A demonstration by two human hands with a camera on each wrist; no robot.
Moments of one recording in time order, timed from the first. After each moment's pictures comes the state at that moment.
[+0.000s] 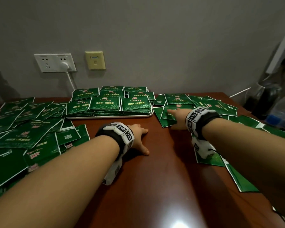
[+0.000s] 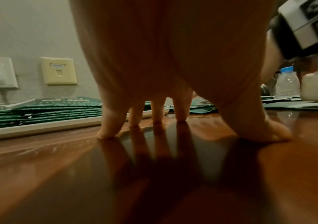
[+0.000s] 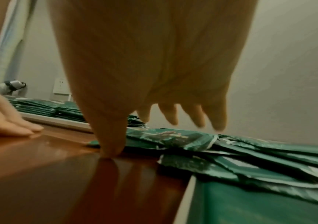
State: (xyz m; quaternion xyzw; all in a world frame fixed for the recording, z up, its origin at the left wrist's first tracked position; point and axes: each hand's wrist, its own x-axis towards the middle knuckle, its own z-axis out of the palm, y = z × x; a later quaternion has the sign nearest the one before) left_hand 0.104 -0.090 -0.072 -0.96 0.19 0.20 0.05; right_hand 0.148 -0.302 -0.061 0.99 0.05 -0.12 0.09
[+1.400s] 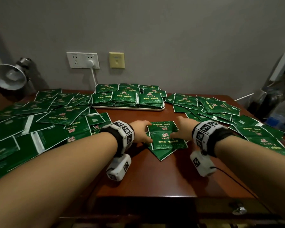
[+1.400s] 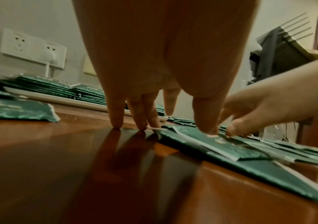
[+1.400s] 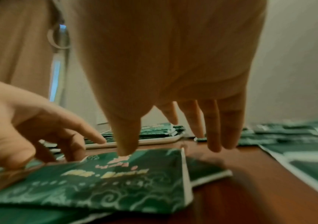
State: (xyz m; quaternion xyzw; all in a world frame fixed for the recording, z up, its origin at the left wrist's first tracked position) left_hand 0.030 -0.045 -0.071 -0.96 0.15 0.12 -0.18; right_hand 0.037 -0.250 -0.061 1.00 0.03 -0.09 0.00
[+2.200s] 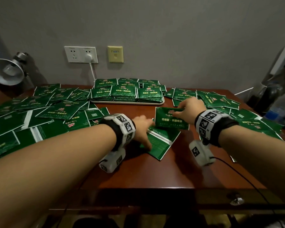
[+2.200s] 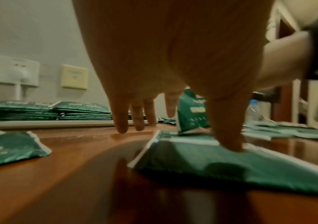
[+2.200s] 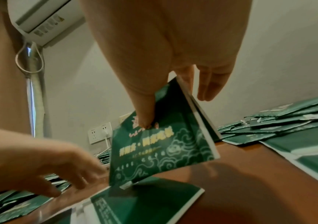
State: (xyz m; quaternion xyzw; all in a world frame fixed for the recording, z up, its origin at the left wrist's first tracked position) left_hand 0.012 -0.052 -0.057 -0.96 0.21 0.16 -0.02; right_hand 0.034 -0.254 -0.033 0.99 -0.02 0.06 -0.14
